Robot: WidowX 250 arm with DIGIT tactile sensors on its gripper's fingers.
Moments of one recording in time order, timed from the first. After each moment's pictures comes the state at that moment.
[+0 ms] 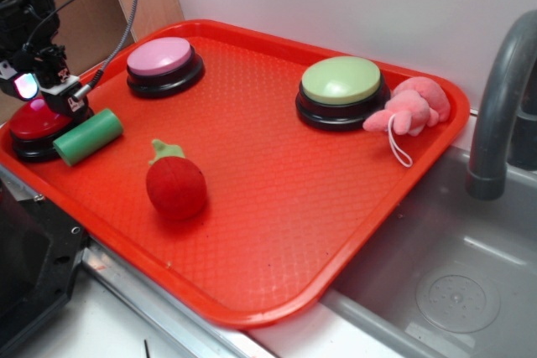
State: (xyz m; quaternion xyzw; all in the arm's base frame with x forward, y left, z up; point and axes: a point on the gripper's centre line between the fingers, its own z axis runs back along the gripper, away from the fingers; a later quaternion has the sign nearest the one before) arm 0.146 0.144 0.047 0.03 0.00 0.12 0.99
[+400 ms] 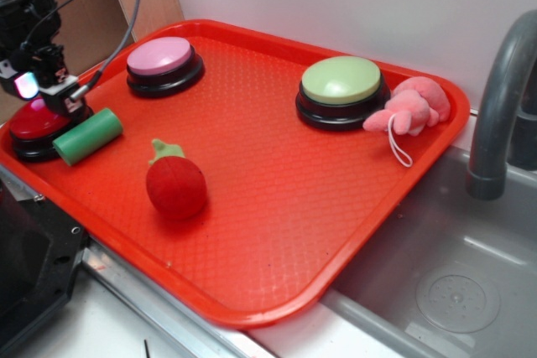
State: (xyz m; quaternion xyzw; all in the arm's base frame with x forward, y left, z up) arm 0.139 0.132 0.055 0.00 0.02 0.11 0.99
